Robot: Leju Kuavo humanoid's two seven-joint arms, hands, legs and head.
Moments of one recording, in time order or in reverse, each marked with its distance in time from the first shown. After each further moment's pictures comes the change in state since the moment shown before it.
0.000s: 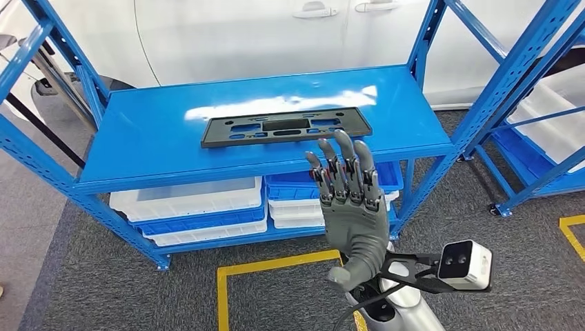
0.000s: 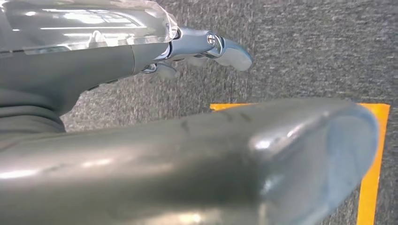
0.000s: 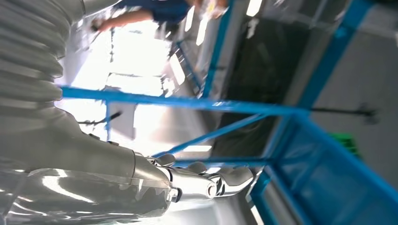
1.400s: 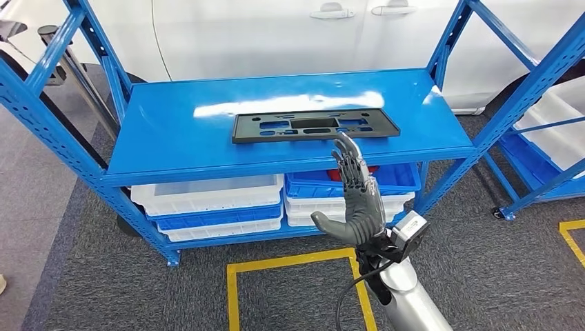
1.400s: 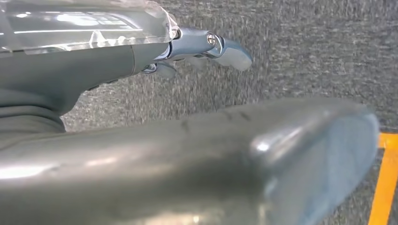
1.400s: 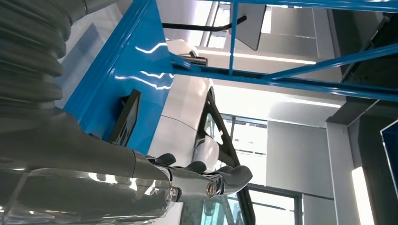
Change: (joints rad) left arm 0.013 -0.031 0.034 0.004 0.000 -0.006 0.014; right arm 0.000 -0.032 -0.153 0.297 0.228 -0.271 0.064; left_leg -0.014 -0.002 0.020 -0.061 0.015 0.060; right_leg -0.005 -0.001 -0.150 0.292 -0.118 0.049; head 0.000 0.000
